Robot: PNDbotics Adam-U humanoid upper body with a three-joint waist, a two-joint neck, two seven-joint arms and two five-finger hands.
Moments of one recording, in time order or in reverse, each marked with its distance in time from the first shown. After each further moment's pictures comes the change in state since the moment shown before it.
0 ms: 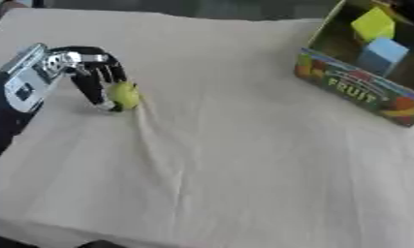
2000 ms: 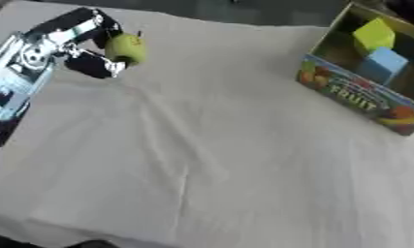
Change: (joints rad) left arm 0.169 -0.023 0.090 -0.452 0.047 -0.001 0.299; right arm -0.011 0.001 0.016 -0.015 -0.036 -0.025 0.003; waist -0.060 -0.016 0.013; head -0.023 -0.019
